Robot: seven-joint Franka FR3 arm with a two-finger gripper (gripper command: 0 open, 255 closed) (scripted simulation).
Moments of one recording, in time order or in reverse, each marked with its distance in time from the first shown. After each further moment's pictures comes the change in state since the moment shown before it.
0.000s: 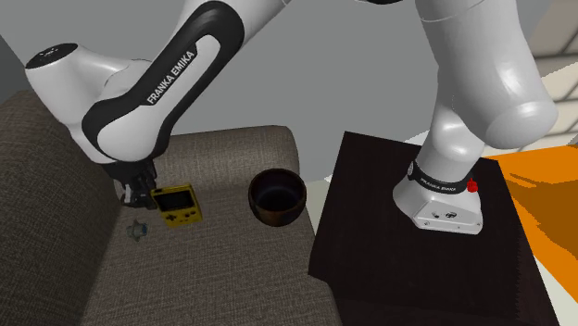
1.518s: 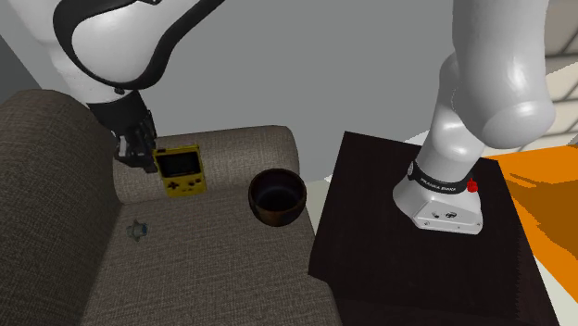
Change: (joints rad) arm -0.046 -0.263 0.028 -0.116 0.057 -0.142 -0.045
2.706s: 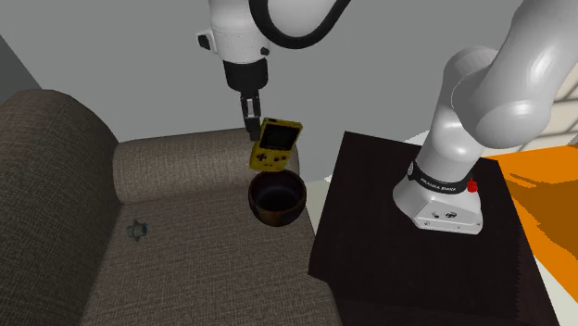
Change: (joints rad) arm -0.090 -0.672 -0.047 -0.751 0.156 0.099 -0.208
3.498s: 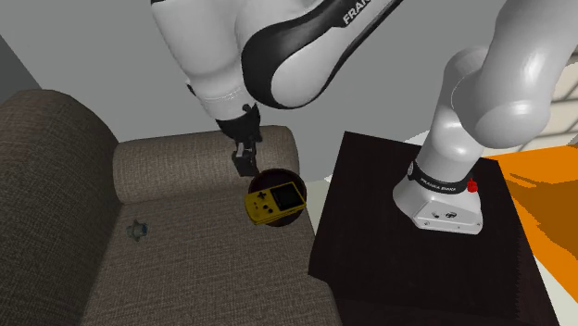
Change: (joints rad) arm -0.006 0.177 0.174 0.080 -0.221 -0.076 0.461
